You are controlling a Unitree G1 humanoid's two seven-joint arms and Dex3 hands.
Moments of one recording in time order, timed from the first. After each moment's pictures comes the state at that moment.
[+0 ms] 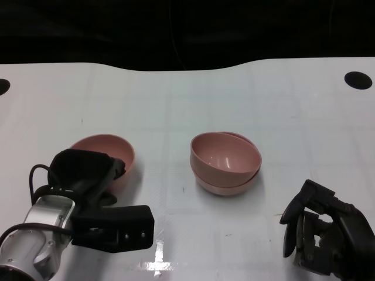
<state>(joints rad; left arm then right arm) -0.43 0.34 -0.42 0.57 0.93 -0.04 0.17 0.19 -0.05 0.06 0.01 0.13 -0.34 0.22</state>
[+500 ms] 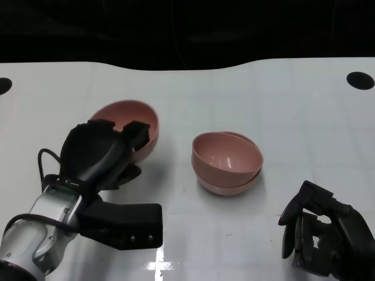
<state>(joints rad) -0.43 0.36 -0.42 0.40 0.91 -0.15 0.34 0.19 -0.05 0.07 0.01 0.12 -0.34 0.22</state>
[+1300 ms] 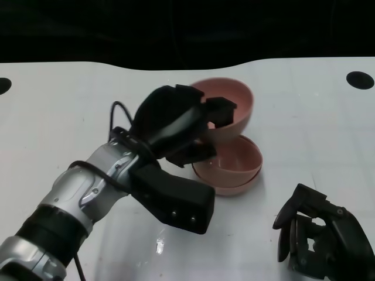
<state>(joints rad) -0.70 0.22 -0.51 0.52 0.81 -0.42 0.17 0.20 -0.04 0.08 0.02 0.10 -0.34 0.23</state>
